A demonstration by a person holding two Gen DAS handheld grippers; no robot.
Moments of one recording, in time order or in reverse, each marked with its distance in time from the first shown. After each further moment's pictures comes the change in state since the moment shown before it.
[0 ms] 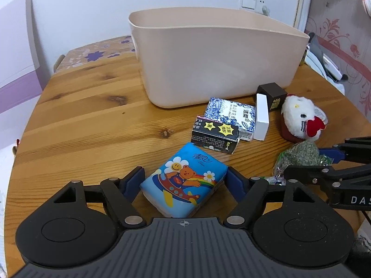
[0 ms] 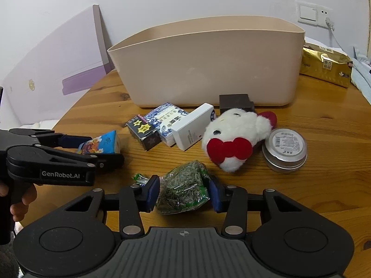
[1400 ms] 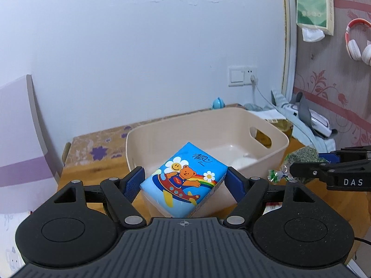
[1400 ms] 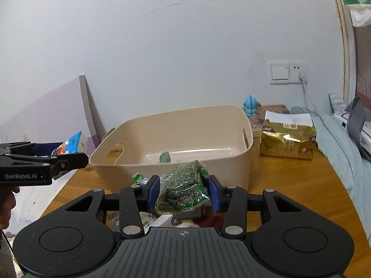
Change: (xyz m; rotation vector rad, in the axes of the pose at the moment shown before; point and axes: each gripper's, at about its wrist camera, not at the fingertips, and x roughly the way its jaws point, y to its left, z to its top) left arm -0.079 -0.024 0.116 0.078 -0.302 0.012; right arm -0.074 -0.054 0.088 0.046 -0.283 -0.048
